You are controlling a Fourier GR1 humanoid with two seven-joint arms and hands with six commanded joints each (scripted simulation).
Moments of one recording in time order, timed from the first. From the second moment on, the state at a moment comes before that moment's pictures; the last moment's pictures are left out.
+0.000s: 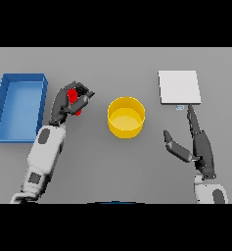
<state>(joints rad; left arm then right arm) -0.55 0.00 0.08 -0.86 -0.16 0.09 -0.16 0.15 -0.08 0.10 -1.73 0.23 -0.05 -0.09</state>
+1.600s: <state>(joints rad) -0.68 0.22 -0.42 -1.12 -0.58 0.04 0.26 0.15 -0.09 0.10 -1.75 0.24 -0.04 -0.08</state>
